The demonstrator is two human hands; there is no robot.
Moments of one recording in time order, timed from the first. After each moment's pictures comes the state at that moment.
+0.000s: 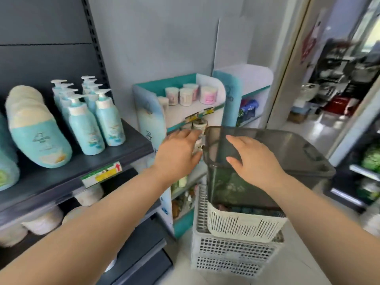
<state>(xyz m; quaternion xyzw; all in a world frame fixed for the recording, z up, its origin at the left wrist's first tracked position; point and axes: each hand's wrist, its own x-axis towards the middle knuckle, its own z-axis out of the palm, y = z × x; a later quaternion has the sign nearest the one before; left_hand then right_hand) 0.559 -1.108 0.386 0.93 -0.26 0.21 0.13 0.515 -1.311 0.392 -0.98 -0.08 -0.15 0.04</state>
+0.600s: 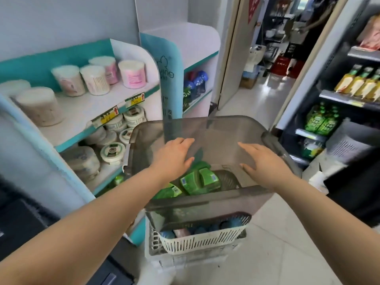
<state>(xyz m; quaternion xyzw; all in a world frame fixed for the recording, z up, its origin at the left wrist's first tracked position) 0.754 -1.330 0.284 0.92 -0.36 0.02 0.14 0.630 -1.556 0.297 -0.99 0.10 -0.02 0.08</state>
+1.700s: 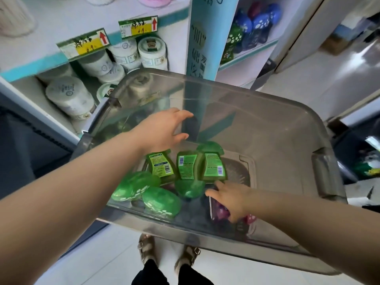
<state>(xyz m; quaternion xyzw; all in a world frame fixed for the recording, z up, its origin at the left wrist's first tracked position) 0.835 -1.353 0.217 0.95 -0.27 -0.09 0.15 0.732 -1.590 0.123 -0.85 -0.36 0.37 -0.10</state>
